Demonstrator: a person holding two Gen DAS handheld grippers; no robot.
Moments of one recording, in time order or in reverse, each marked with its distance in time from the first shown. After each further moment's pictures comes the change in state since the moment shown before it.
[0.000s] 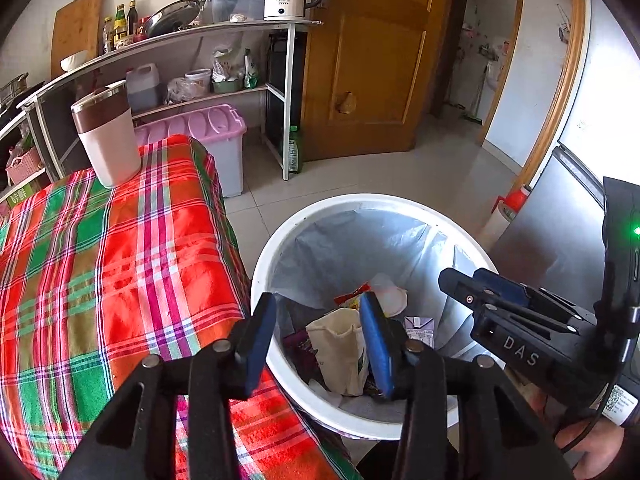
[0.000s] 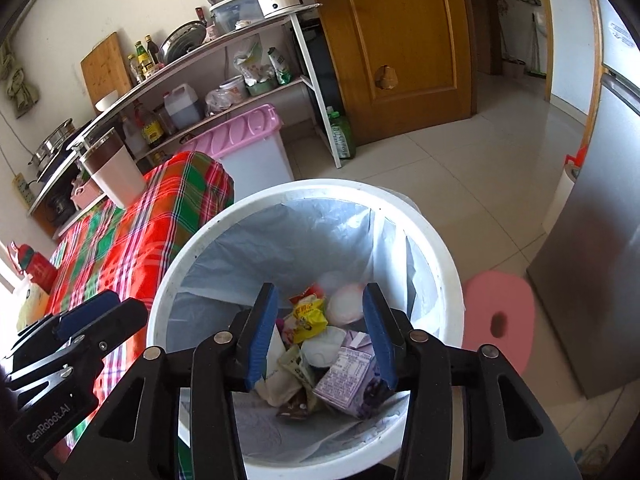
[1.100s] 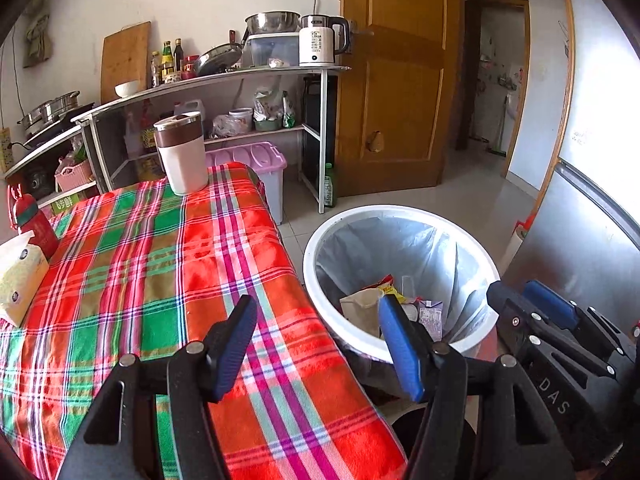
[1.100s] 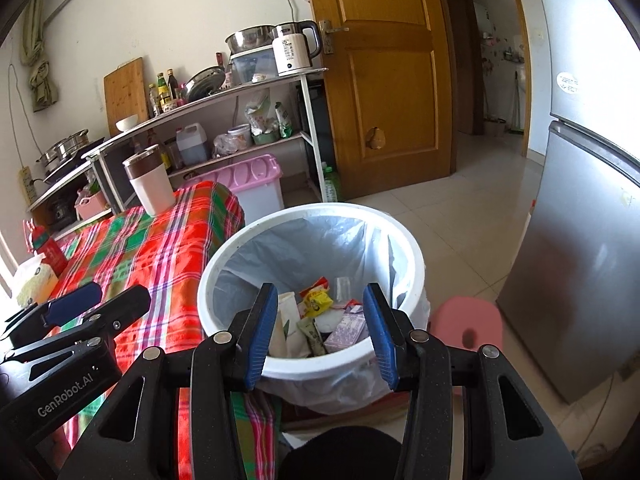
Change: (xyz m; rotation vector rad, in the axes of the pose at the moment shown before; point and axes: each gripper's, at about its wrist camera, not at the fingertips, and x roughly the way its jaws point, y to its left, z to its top) left arm -0.081 0.002 -0.057 -0.016 -0.173 0.137; right arm -0.099 0.036 -0.072 -0.072 -0.238 -0.068
